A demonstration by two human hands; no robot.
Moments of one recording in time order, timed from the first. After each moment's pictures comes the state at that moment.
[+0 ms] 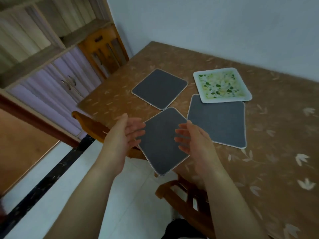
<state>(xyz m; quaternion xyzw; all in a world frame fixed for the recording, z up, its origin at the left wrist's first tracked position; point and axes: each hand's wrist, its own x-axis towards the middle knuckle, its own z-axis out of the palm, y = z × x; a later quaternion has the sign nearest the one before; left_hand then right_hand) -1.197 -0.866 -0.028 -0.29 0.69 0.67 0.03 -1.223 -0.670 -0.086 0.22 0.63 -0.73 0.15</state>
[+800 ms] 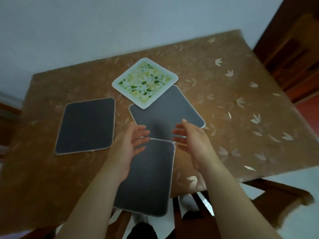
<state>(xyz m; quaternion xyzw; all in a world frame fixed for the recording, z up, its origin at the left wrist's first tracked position) -1.398 -0.780 -0.105 -0.04 0.74 0.59 0.33 -1.293 -0.617 -0.130 0.47 0.50 -0.72 -0.07</state>
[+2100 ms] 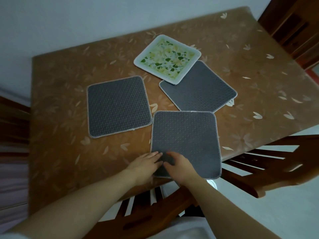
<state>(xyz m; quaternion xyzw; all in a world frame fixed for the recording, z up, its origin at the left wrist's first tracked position) -1.488 -1.027 -0.281 0.67 0.67 -0.13 0.28 -1.343 -0.914 -0.239 0.42 0.73 -0.52 0.14</state>
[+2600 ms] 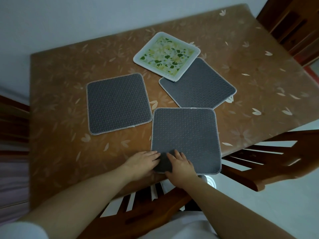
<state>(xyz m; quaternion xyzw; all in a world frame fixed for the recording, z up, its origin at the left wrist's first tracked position) -1.497 -1.039 -0.296 0.72 0.65 -0.10 0.22 -1.335 -0.929 -0.261 0.33 0.85 -0.29 0.27</state>
